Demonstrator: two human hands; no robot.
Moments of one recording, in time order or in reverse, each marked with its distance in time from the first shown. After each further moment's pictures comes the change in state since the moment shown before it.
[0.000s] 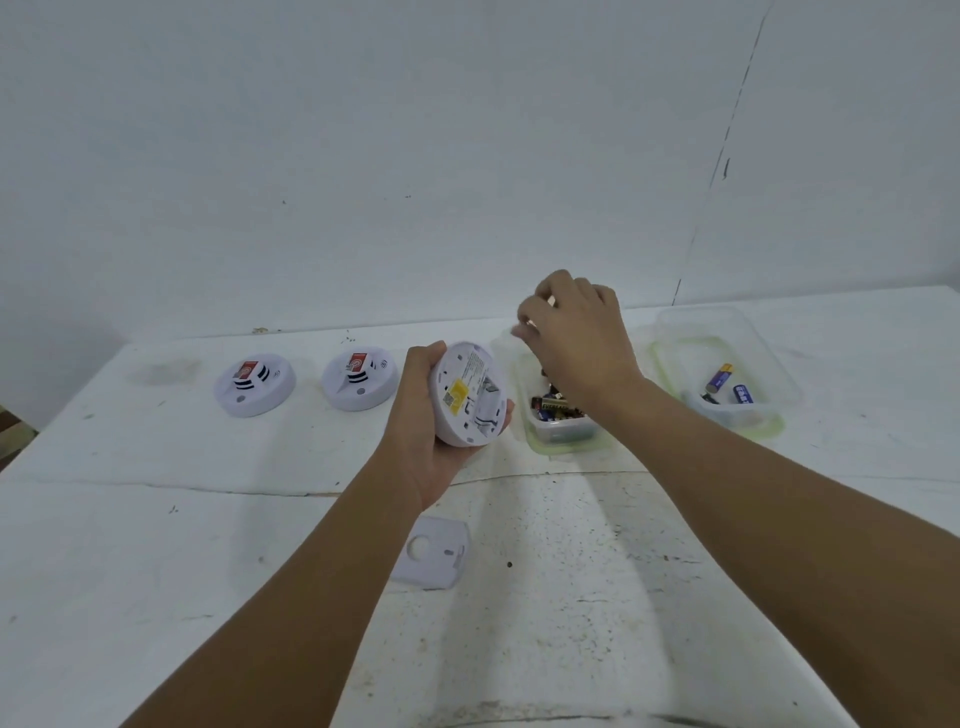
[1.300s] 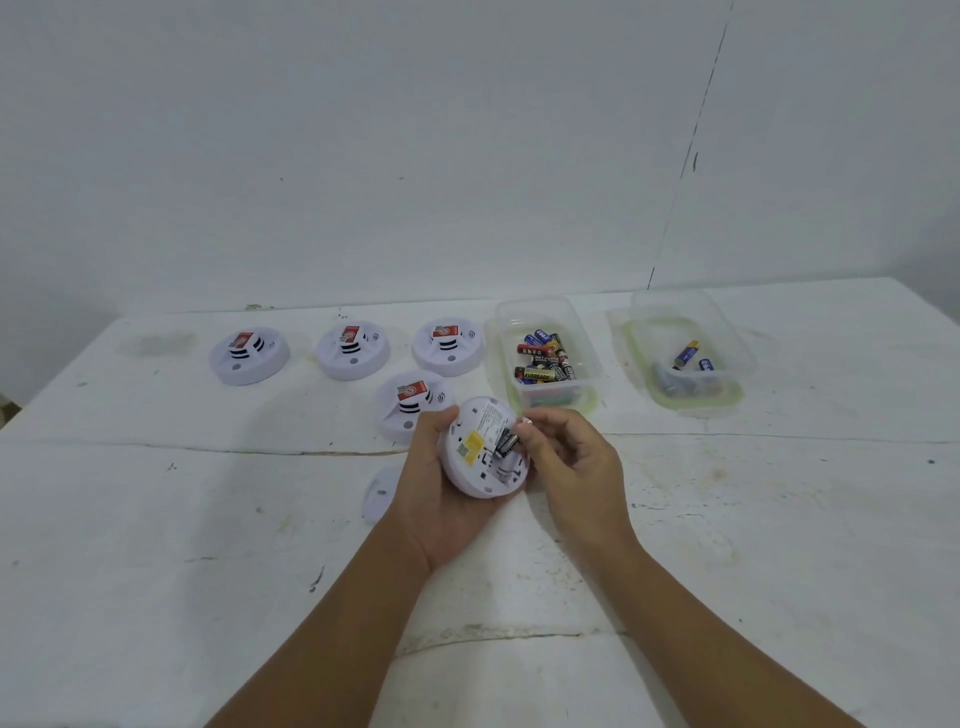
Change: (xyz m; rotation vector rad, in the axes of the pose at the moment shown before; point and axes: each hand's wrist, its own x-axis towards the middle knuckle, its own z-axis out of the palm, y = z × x) left_hand -0.057 -0.070 -0.030 -0.276 -0.160 -0.234; right_hand -0.166 -0.074 -0.030 1.325 0.070 0.762
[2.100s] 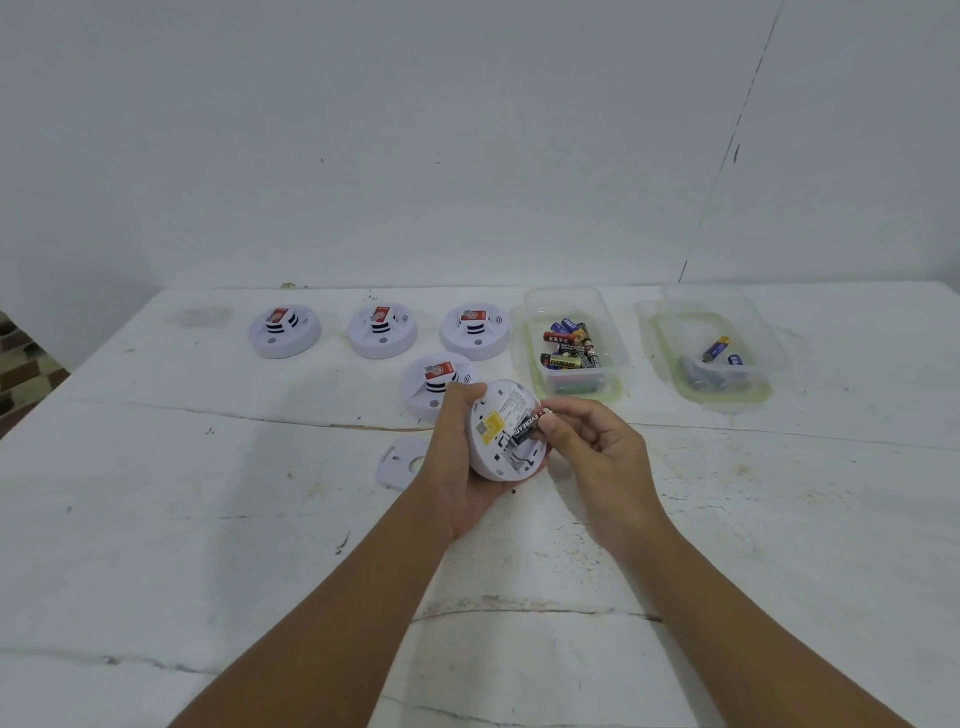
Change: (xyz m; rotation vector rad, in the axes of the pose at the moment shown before) left_hand 0.003 0.002 -0.005 0.208 0.062 0.085; right_hand 0.003 0.000 -0.005 0.253 -0.129 0.109
